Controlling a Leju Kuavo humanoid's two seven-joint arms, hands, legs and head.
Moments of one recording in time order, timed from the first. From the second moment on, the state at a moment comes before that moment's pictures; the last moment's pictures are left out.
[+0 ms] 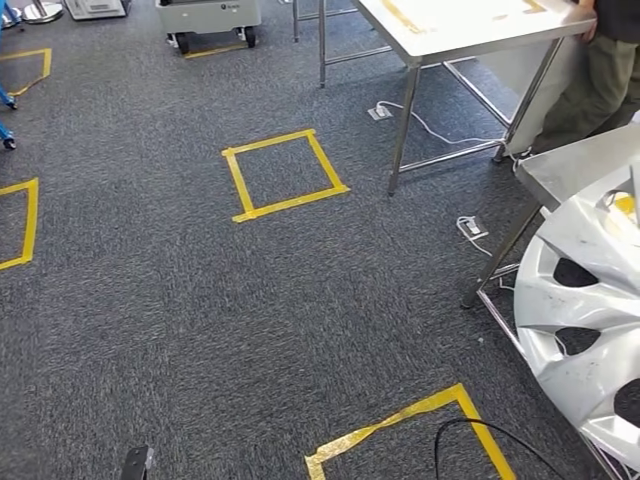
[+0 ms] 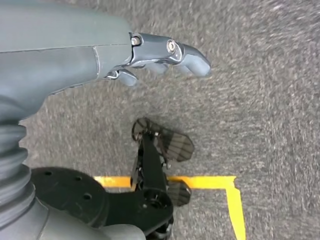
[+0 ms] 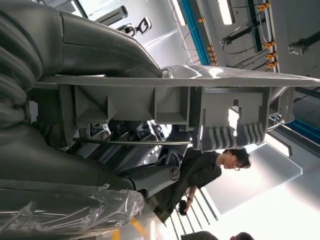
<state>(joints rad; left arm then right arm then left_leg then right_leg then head) -0.01 -0.04 -0.18 -0.17 0.63 0.23 -0.20 0.27 0.34 -0.71 -1.84 -0.72 0.45 -0.47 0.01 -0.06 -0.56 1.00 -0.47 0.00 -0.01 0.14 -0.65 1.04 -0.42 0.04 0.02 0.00</state>
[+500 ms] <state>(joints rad) -0.01 -0.03 -0.18 -0.17 0.62 0.23 -0.19 0.27 0.34 -0.70 -1.85 -0.73 0.44 -0.47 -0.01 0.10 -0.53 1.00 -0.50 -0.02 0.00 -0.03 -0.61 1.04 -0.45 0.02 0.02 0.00</state>
